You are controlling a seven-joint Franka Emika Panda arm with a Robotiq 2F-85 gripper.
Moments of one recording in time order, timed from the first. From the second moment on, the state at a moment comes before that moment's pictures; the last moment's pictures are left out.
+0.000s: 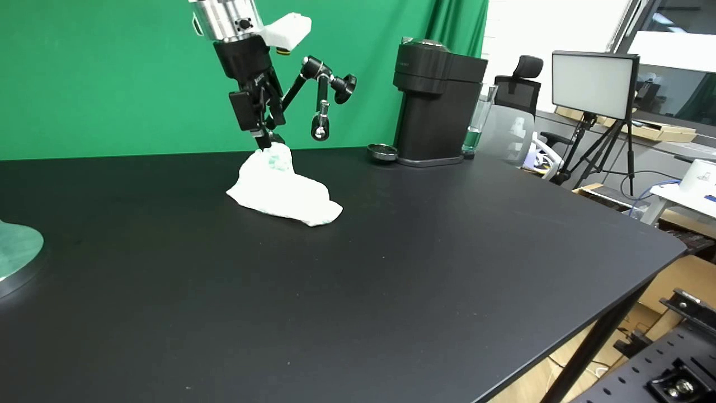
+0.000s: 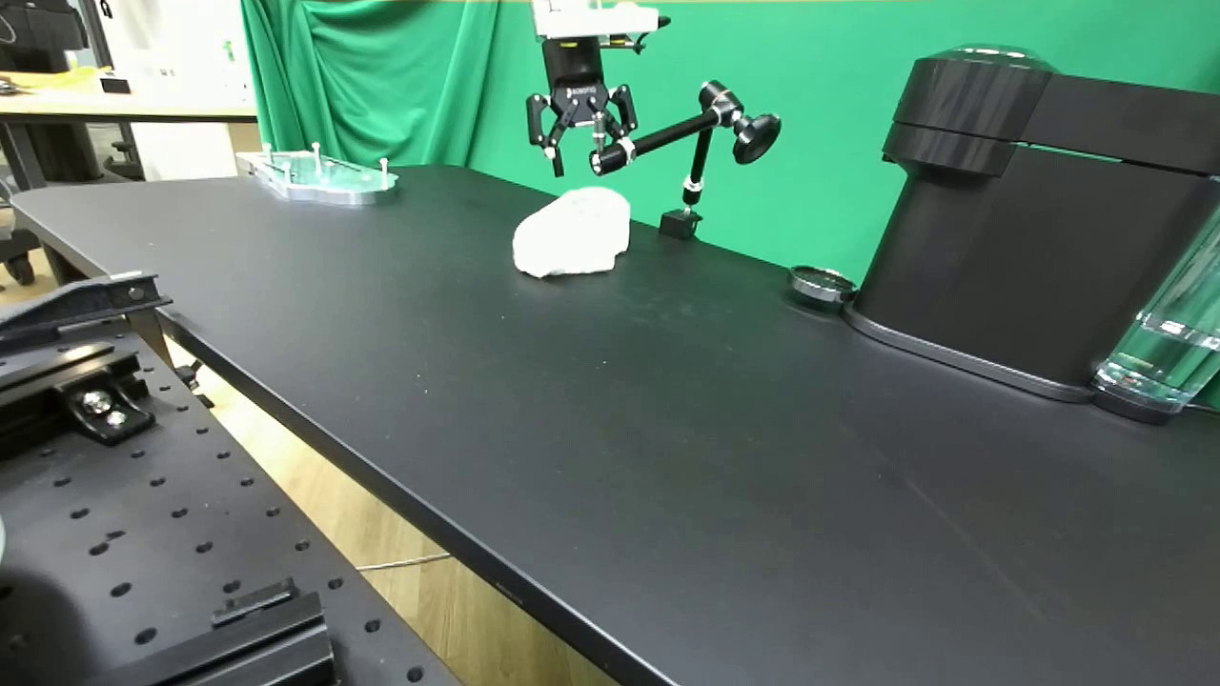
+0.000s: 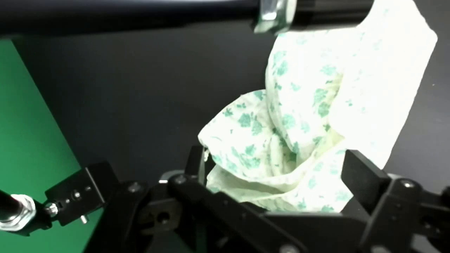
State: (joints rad) arm 0.28 0.76 0.12 -1.47 -0.50 2.11 -0.42
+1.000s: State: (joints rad) arm 0.31 0.92 0.11 -1.29 -0.50 2.12 -0.52
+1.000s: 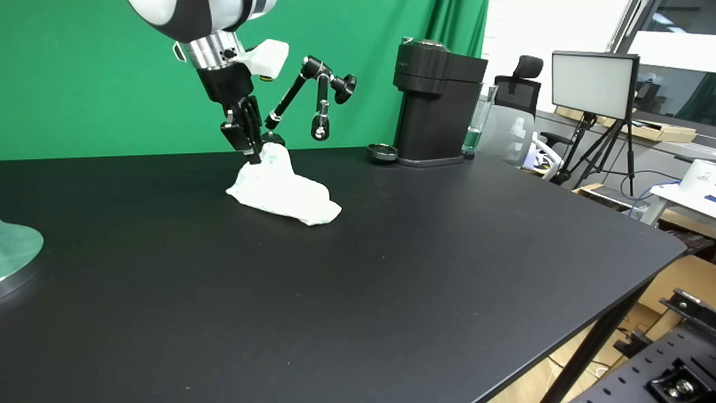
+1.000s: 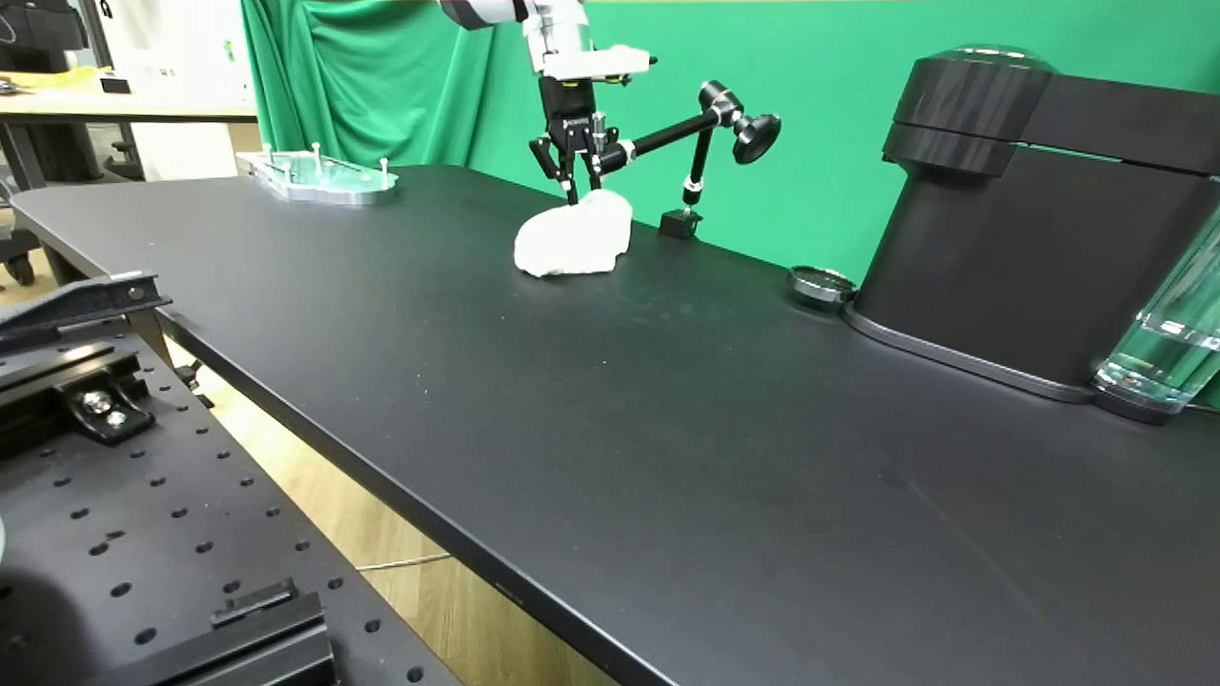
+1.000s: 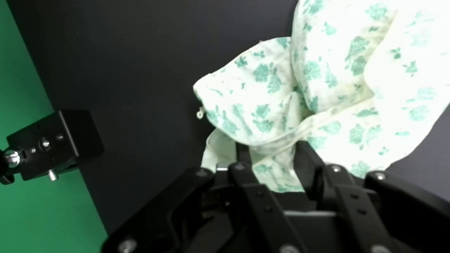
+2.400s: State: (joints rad) arm 0.33 0.73 0.12 -1.32 -0.41 2.09 -0.41
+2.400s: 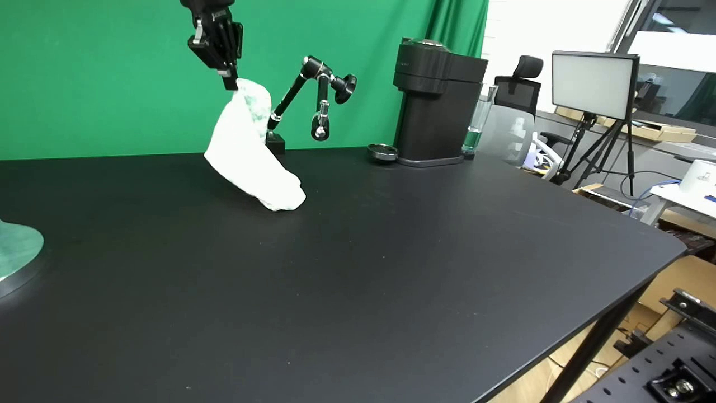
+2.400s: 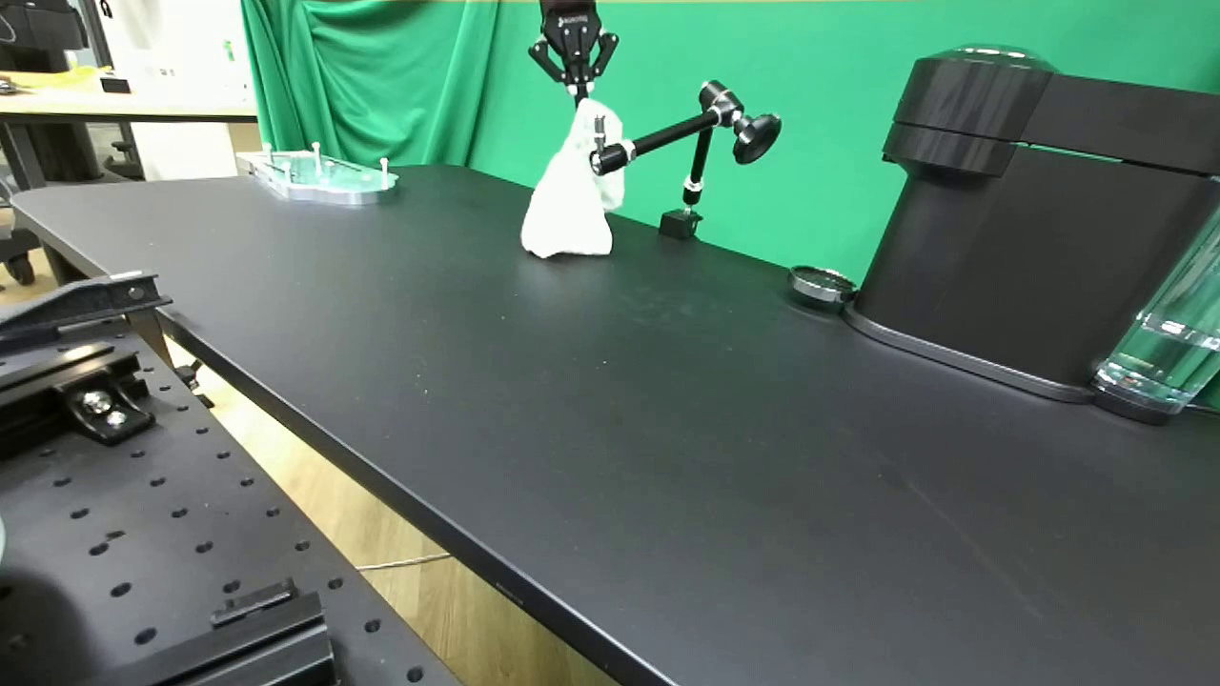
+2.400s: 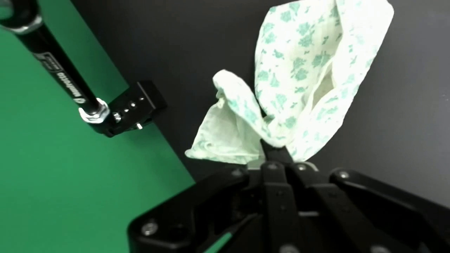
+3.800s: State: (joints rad) arm 0.14 0.00 0.02 -2.10 -0.59 2.23 0.39
